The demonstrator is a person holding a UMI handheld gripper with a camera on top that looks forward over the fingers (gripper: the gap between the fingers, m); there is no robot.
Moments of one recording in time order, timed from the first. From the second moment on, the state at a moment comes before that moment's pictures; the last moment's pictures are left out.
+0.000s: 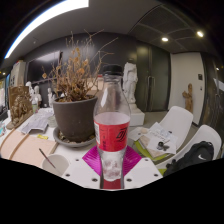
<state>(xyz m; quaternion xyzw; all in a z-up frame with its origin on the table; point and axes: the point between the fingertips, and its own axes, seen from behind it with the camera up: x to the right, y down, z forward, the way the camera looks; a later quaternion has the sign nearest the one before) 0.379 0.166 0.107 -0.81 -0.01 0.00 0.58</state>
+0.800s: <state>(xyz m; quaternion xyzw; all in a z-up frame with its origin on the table) 0.370 0.089 0.096 -0.86 0.04 -0.02 0.51</state>
